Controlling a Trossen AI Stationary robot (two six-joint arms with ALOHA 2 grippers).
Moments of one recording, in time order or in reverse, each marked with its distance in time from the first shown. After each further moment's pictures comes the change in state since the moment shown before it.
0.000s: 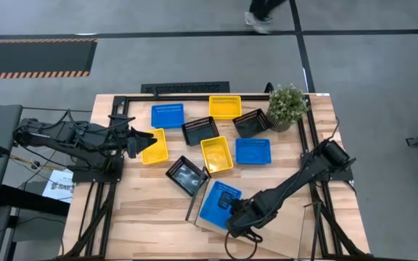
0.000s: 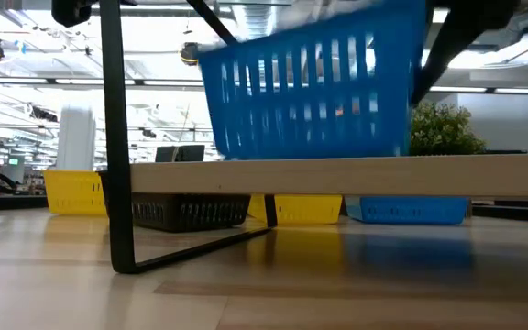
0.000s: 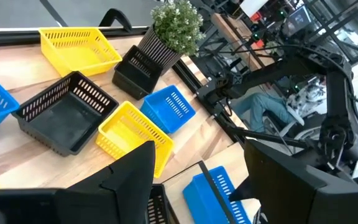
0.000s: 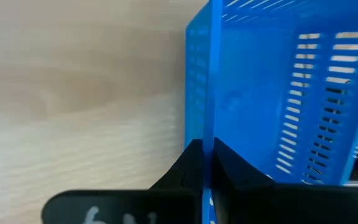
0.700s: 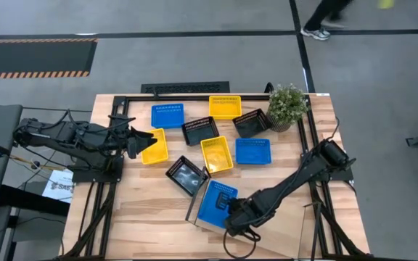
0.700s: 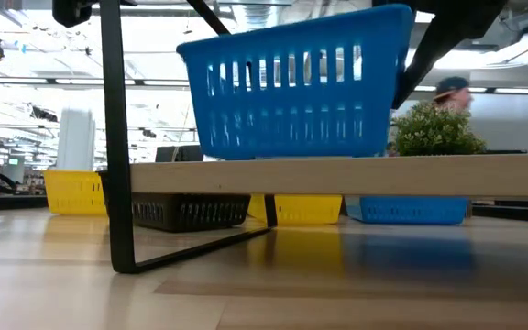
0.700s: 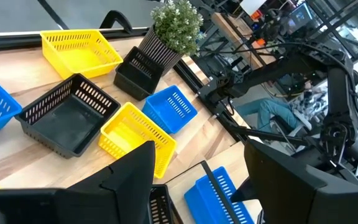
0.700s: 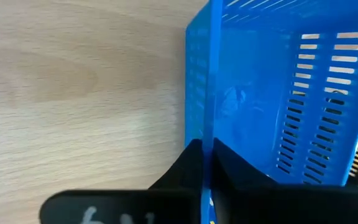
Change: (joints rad) left arm 0.000 0.000 0.000 -0.002 -0.003 0.020; right arm -0.010 0.007 0.000 0.033 0.005 -0.093
